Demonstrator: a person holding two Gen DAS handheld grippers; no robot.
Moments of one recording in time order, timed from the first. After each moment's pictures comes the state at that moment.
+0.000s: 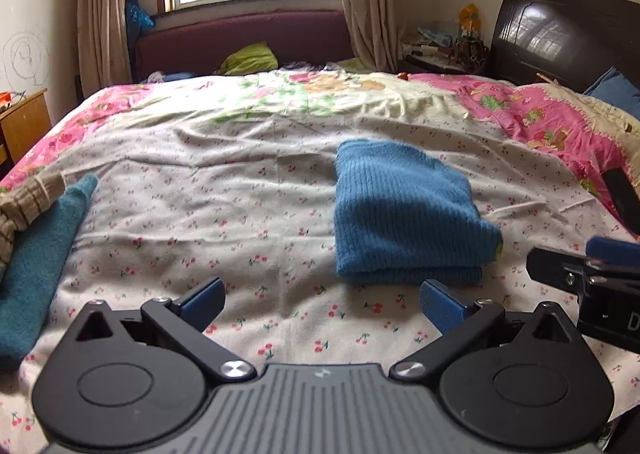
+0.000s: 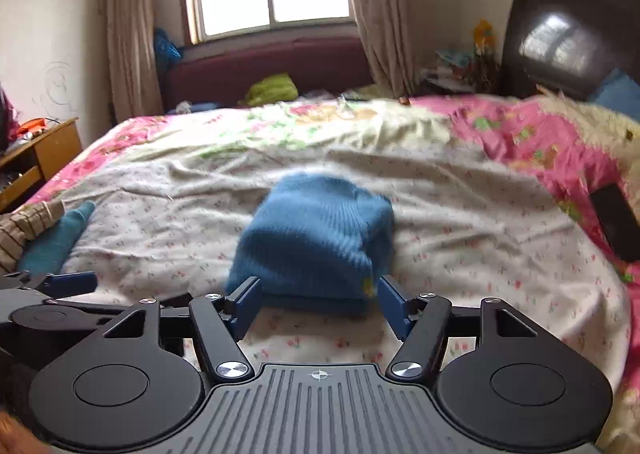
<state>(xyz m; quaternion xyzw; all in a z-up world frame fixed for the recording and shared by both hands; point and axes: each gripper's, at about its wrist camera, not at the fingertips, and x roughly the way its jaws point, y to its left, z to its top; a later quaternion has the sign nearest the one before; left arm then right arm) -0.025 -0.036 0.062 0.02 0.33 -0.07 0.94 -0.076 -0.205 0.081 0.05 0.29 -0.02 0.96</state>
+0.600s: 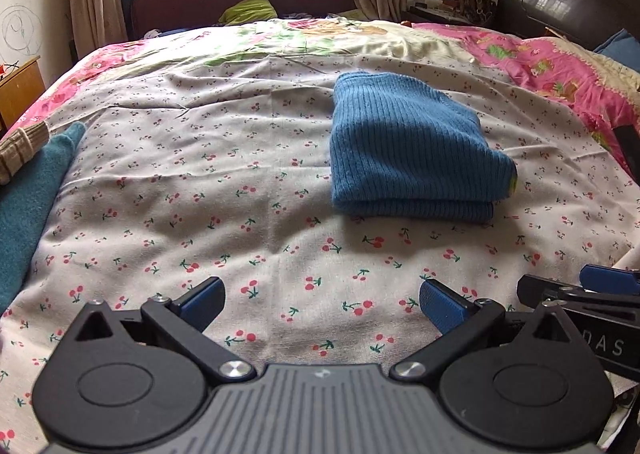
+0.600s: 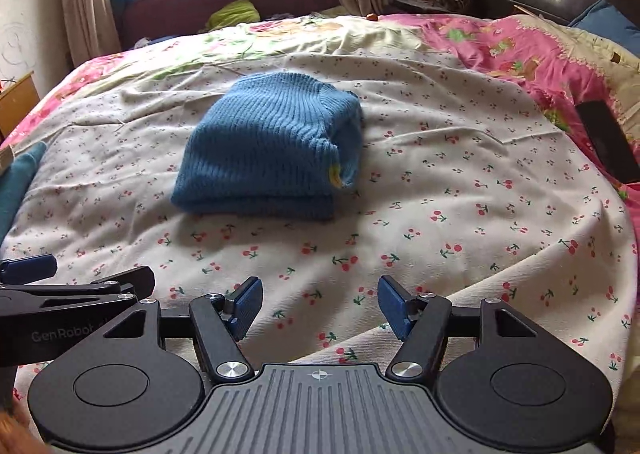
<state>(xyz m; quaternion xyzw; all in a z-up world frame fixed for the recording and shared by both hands) -0.023 -0.046 0.025 0.03 0.39 -0.07 0.92 -0.063 -0.212 0.025 0.05 0.39 -0.06 0.92</state>
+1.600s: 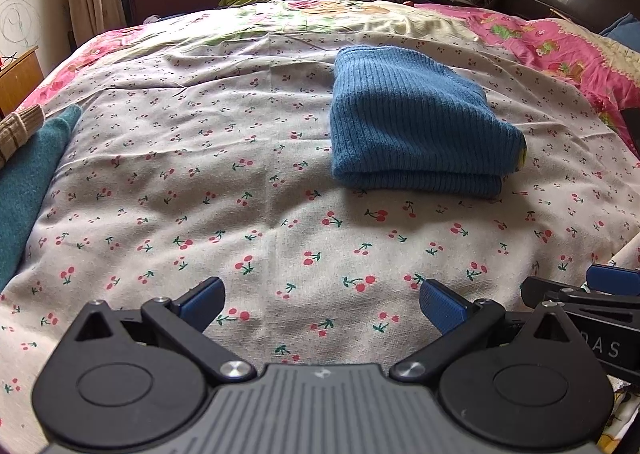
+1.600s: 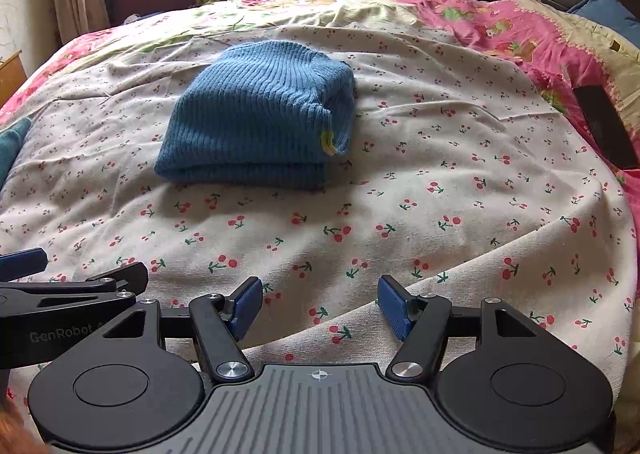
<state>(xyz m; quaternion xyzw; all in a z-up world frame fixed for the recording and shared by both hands) -0.021 -0.049 0.010 0.04 0.42 -0.06 0.91 -0.059 -0.211 0.011 0.04 0.42 -0.07 0.90</state>
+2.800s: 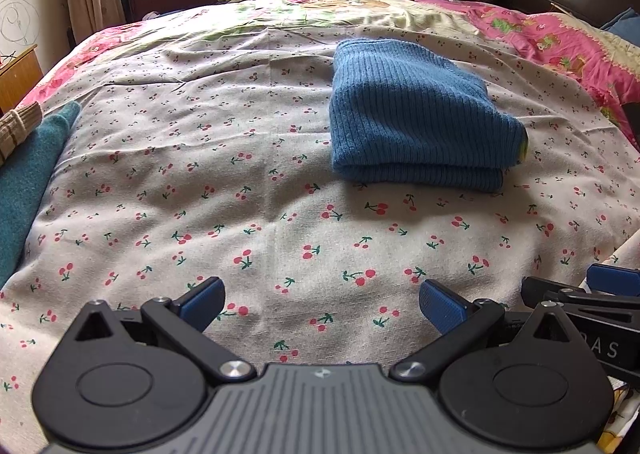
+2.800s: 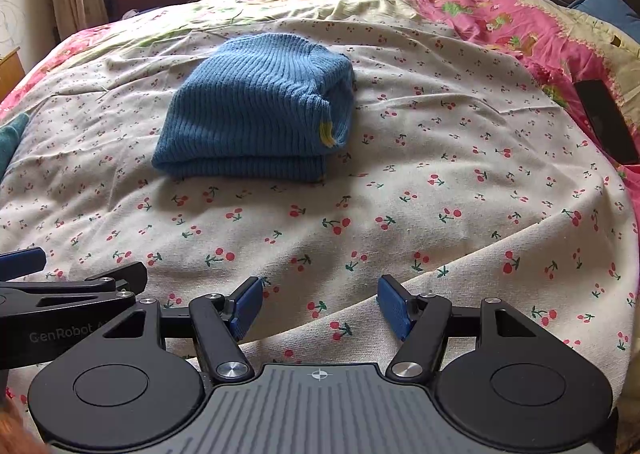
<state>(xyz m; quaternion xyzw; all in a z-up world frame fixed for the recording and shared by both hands) -0.020 -0.049 0.007 0.04 0.42 -0.06 0.90 -0.058 -0.211 0.006 0.04 0.43 -0.07 0.90</state>
